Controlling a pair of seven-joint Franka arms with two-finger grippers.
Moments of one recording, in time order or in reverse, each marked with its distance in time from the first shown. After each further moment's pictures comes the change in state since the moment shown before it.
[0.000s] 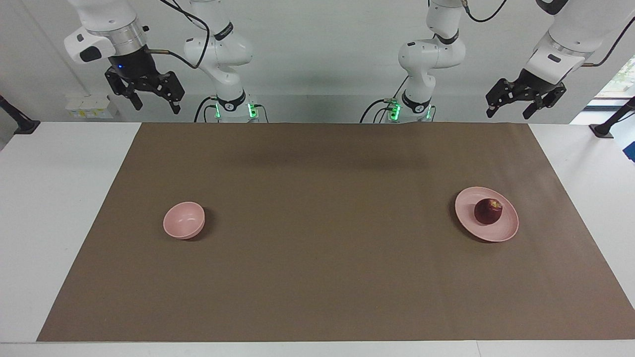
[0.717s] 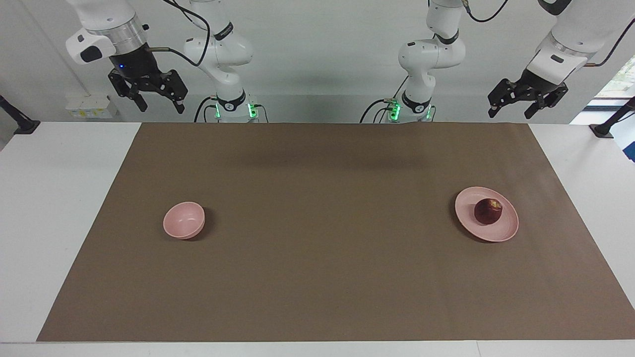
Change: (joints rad) left arm 0.003 -0.001 0.007 -0.004 0.000 -0.002 0.000; right arm -0.002 0.000 -0.004 0.000 0.056 0.015 -0.006
